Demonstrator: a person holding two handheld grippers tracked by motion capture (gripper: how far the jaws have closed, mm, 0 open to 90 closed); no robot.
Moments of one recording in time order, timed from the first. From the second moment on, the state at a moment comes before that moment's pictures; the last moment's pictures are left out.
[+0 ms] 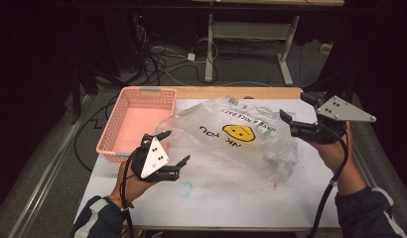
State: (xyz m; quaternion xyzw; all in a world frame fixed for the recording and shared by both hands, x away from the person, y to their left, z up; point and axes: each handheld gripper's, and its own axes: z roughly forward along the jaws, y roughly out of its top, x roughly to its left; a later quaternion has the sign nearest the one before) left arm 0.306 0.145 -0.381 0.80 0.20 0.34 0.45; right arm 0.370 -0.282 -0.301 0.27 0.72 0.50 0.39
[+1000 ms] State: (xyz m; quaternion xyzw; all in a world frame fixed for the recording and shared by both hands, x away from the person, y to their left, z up) left arm 0.287 0.162 -0.439 0.82 0.22 0.33 0.41; right arm 0.305 -0.316 -0.404 0.25 0.74 0.49 0.38
